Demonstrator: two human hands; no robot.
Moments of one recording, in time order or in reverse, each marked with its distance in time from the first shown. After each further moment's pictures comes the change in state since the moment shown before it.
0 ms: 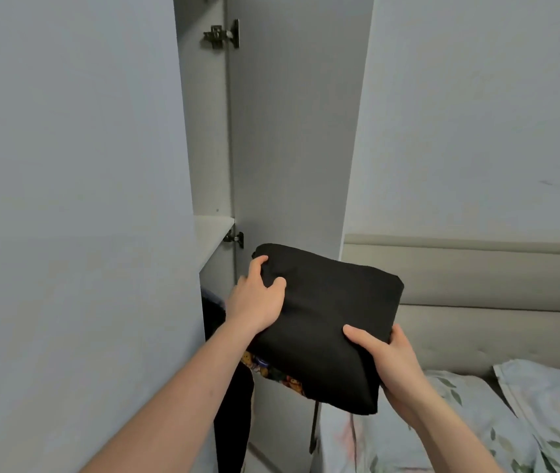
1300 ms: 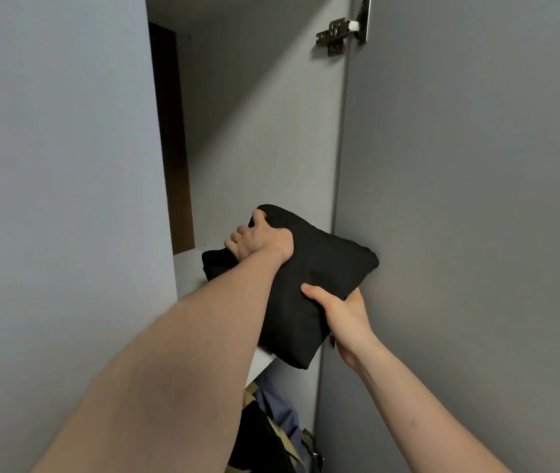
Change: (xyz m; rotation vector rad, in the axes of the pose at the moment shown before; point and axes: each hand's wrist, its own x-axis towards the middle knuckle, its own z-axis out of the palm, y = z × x) left_hand 0.382 0.005 -0.113 0.348 0.639 -0.484; right_hand 0.384 -0.068 0.282 0.189 -0.617 -0.105
